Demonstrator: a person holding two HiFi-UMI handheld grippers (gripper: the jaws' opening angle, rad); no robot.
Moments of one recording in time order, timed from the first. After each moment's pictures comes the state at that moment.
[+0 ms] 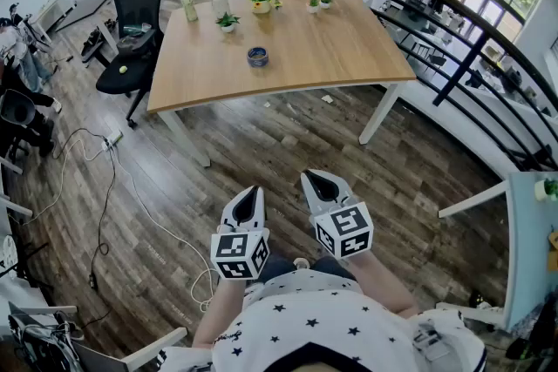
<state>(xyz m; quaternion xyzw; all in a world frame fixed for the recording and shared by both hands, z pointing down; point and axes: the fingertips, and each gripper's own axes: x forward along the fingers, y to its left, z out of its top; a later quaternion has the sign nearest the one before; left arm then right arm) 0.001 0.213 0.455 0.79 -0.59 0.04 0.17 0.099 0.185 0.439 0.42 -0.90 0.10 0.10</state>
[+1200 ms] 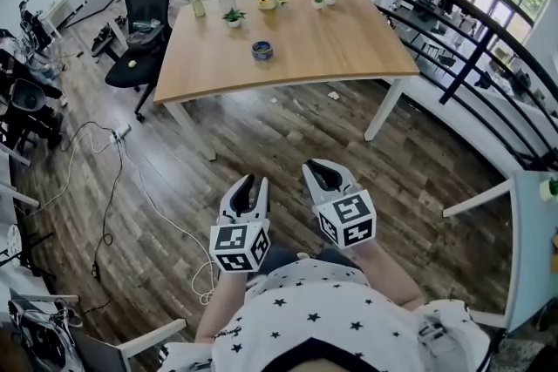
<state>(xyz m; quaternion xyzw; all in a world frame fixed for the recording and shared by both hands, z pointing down) 0.020 0.233 0.438 0.78 -0.61 0.02 0.16 0.121 0.201 0.435 0.40 -0.91 0.08 0.12</state>
